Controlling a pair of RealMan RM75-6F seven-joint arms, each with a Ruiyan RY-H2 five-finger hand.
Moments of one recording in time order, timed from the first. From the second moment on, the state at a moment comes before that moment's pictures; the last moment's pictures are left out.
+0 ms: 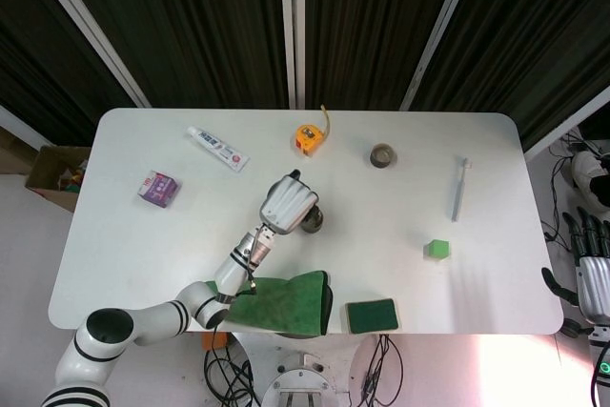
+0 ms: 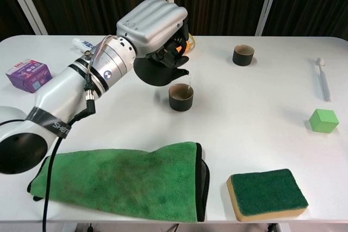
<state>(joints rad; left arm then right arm) -0.94 -2.05 -0.22 -0.87 1.48 1.20 0.26 0.03 -1.19 0.09 -1.42 -1.48 1.54 0.05</state>
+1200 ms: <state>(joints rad) -0.95 -2.06 -0.20 -0.83 1.52 1.23 0.29 0.03 -1.19 0.09 -1.42 -1.48 1.54 0.05</state>
